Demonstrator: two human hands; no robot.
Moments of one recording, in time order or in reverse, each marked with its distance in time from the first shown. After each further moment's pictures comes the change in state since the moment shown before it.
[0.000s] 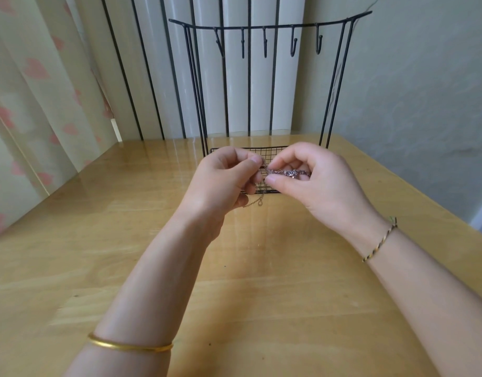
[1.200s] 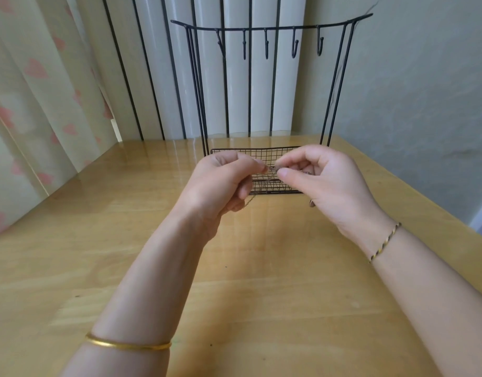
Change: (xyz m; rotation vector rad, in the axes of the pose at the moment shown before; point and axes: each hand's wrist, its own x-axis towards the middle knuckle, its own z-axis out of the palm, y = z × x) left_hand 0.000 0.005 -0.007 -0.016 -0.064 -0.019; right_hand 0.000 0.000 -0.004 0.087 0.046 0.117
